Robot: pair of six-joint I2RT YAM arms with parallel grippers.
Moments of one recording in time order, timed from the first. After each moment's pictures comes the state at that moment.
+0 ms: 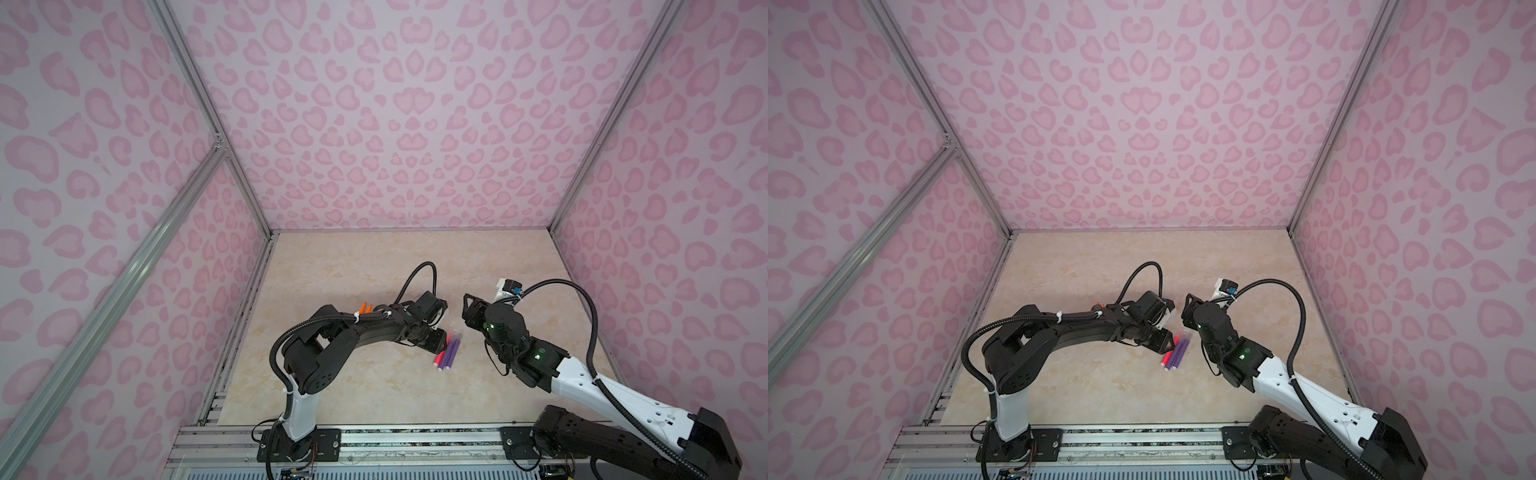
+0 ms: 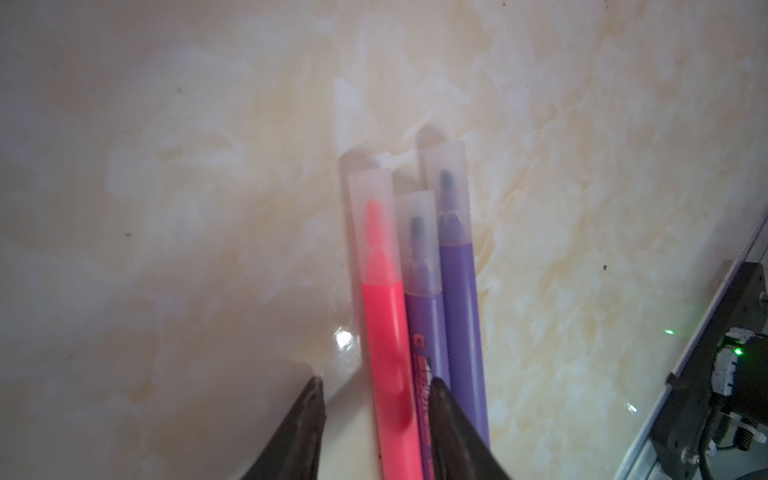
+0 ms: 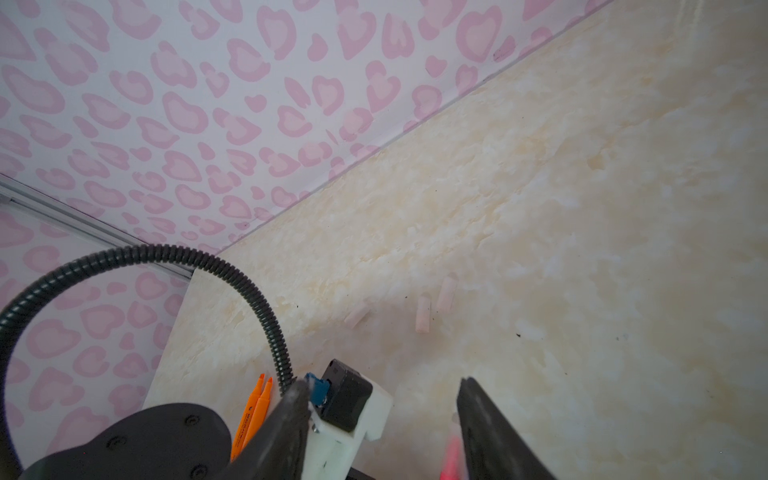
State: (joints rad) left arm -0.88 1.94 1.19 -0.34 0.27 -0.39; right arm 0.75 0.99 0.62 -0.09 0.54 0.87
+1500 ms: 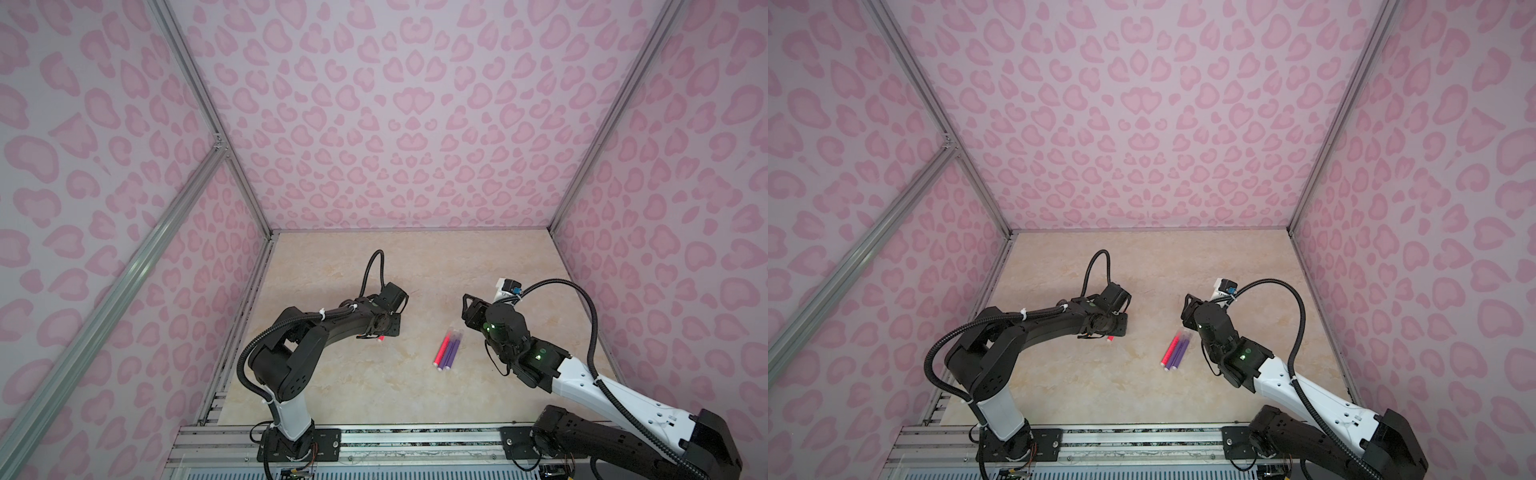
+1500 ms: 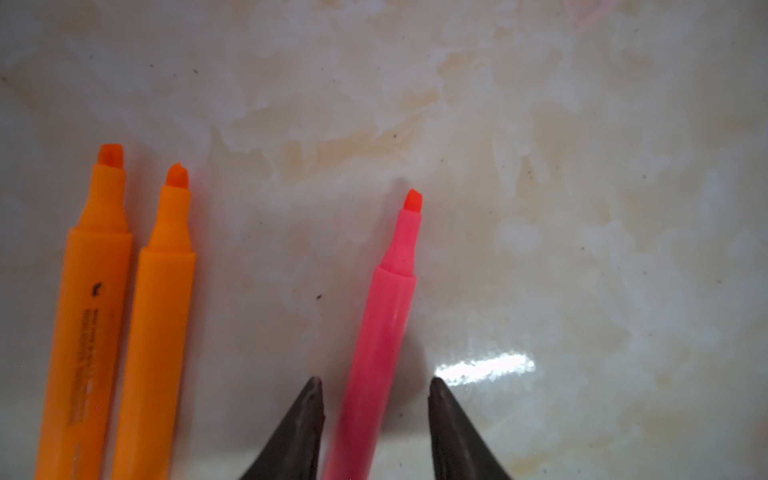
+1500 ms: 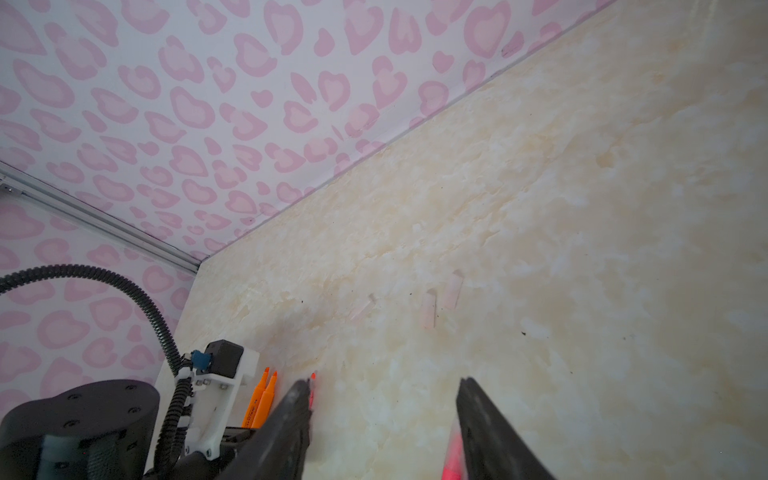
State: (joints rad) left arm -0.67 1.80 1.04 -0.43 -0.14 -0.50; right arm 0.75 0.98 0.62 -0.09 0.52 0.87
